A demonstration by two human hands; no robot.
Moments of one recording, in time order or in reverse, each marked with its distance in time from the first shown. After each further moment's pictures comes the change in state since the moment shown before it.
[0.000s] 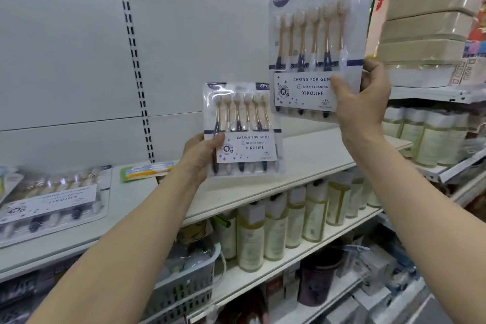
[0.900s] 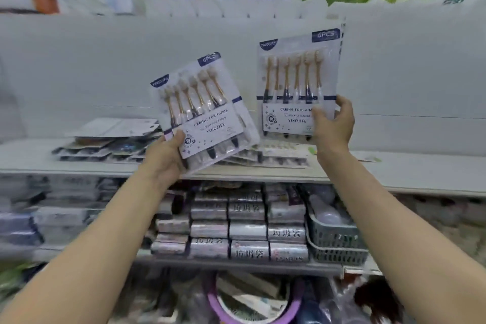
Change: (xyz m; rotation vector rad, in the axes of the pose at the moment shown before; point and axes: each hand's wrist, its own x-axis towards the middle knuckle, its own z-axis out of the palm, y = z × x) left_hand -0.336 0.156 -0.377 -0.151 0.551 0.310; right_hand -0.300 -0.196 0.204 0.381 -0.426 0.402
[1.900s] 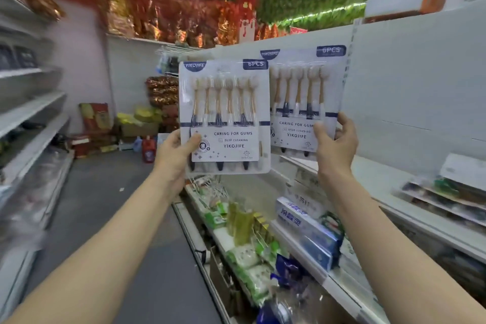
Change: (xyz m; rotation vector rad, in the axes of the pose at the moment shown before) left_hand -0.058 0.301 -0.595 0.295 0.802 0.631; right_hand -0.446 -0.030 0.625 0.536 -0.828 0.268
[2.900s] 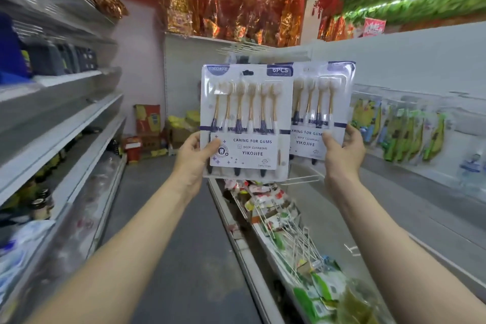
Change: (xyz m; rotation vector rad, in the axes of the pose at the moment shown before) left_hand 0.526 -0.034 -0.318 0.041 0.058 0.039; right_hand 0.123 0.281 0.594 0.113 -0.088 0.137
